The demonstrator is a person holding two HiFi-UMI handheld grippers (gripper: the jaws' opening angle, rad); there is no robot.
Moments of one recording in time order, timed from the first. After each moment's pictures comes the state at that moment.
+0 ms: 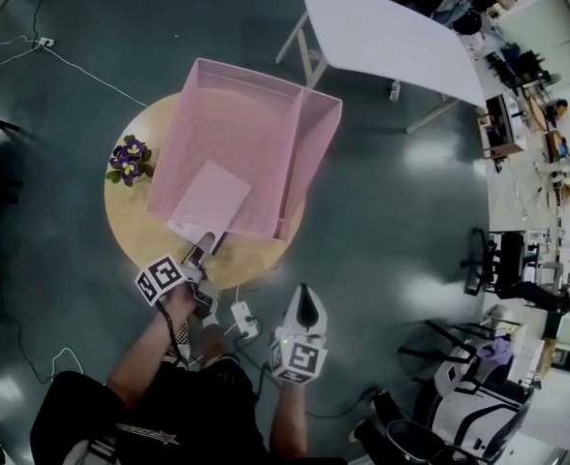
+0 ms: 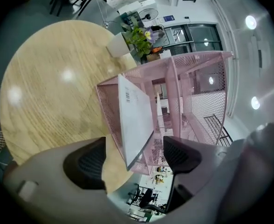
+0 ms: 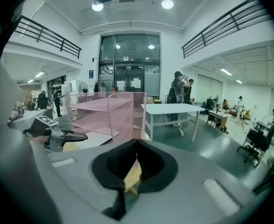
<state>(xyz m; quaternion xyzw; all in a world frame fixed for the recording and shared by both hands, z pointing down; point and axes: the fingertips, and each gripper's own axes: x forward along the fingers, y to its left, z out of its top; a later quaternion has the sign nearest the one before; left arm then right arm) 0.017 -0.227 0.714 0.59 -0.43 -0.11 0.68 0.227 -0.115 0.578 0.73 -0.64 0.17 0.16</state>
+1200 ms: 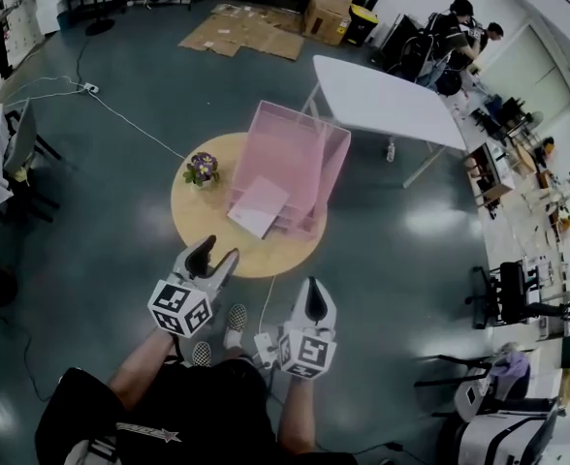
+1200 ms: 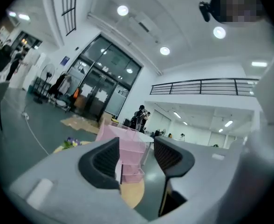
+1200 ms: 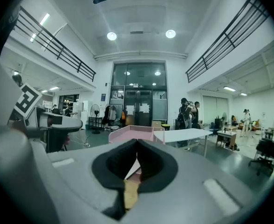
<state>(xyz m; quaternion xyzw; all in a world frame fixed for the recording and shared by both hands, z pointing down) -0.086 -0.105 0.438 0.89 -0.41 -0.05 0.19 0.100 -0.024 0.441 0.72 -0.69 0.05 0.07</state>
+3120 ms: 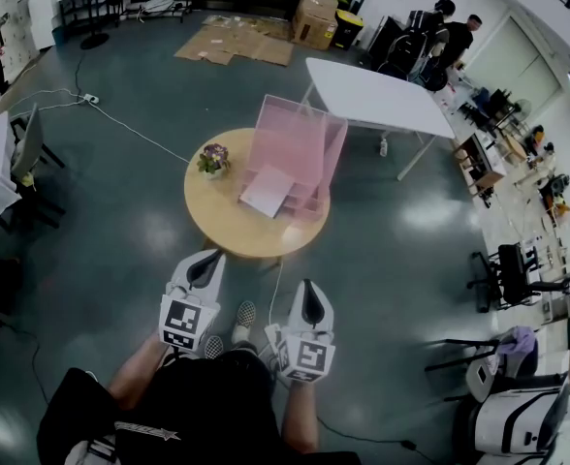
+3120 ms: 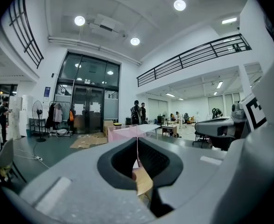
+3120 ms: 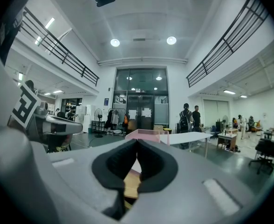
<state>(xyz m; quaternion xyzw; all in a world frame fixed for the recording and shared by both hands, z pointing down) -0.143 -0.002 0.418 0.91 -0.41 0.07 0.00 0.030 0.072 0.420 0.72 -0.70 0.02 0.05</state>
